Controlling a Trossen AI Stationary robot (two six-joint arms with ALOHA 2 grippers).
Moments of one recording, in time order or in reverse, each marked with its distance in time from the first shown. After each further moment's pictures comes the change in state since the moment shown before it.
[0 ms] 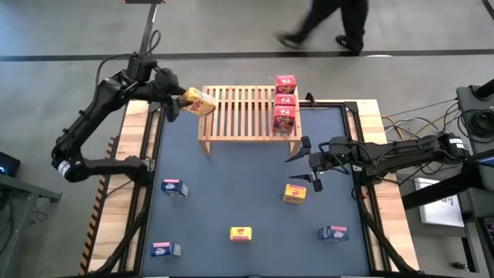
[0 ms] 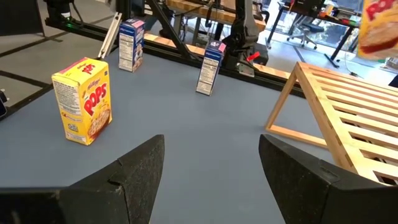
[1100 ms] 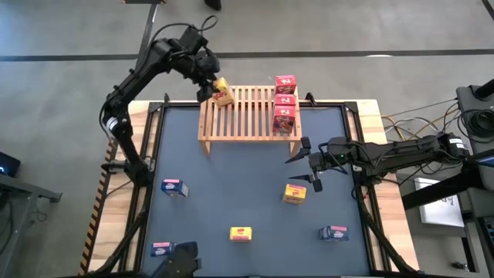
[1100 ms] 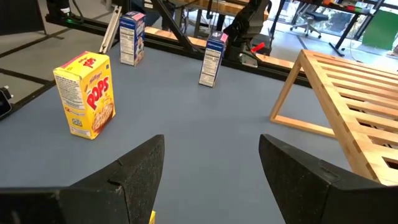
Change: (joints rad) left arm -0.137 0.649 0.744 -0.385 -0.164 0.123; right arm 0.000 0.000 -0.001 -0.031 0.000 0.027
